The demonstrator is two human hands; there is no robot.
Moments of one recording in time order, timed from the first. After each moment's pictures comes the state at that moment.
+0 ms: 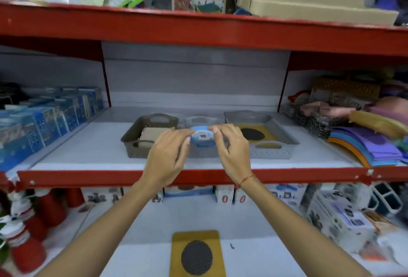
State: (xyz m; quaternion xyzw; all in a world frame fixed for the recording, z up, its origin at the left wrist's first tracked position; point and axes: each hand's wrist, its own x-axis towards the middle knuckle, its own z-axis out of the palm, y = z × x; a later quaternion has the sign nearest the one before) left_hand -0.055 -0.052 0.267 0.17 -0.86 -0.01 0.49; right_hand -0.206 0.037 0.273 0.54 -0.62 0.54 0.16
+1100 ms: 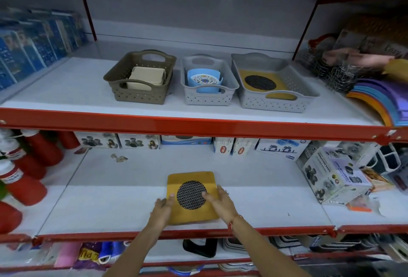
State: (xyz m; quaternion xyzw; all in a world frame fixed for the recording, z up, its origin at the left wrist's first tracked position) left_hand -0.030 0.009 0.002 0.58 -0.57 -0.57 0.10; right_hand -0.193 0.089 0.009 0.25 -0.78 0.39 -0.43
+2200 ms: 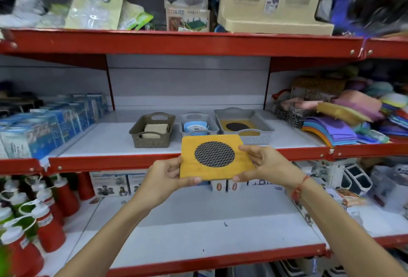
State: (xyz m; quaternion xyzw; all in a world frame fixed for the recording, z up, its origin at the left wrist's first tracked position) left_hand 0.016 0.072 0.262 0.21 -0.75 -0.55 0.30; right_hand -0.195 0.215 0.300 0.50 -0.72 0.41 -0.25
